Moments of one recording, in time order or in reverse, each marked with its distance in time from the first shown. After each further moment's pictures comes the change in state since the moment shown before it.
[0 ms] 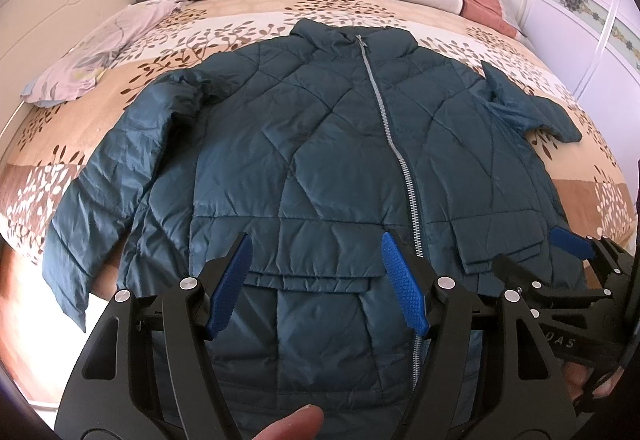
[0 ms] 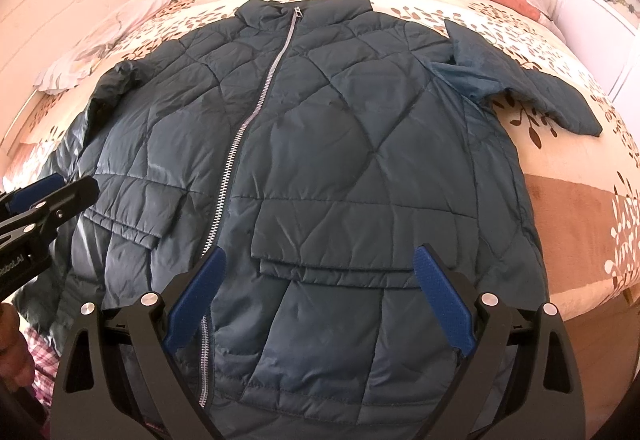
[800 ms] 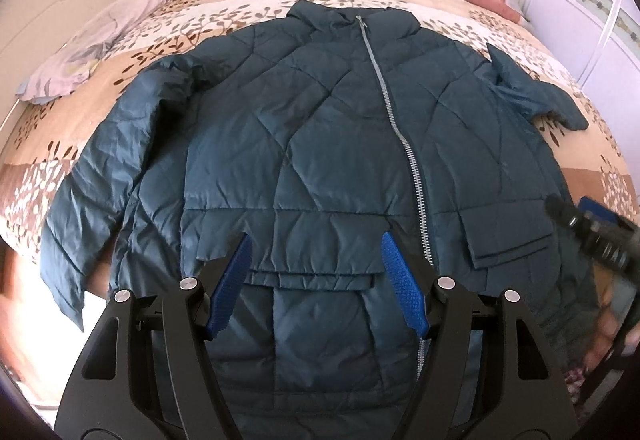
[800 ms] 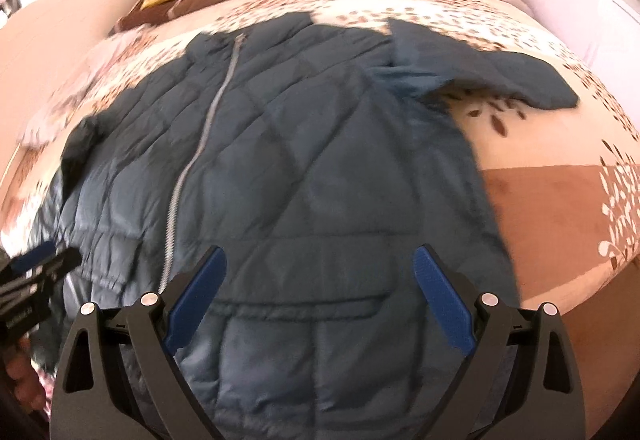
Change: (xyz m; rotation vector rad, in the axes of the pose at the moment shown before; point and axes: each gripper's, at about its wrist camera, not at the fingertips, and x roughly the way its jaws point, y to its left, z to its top) left arm 0.016 -0.005 0.000 0.020 0.074 0.011; right arm -0.006 -0.076 0.017 0.198 -0.065 -0.020
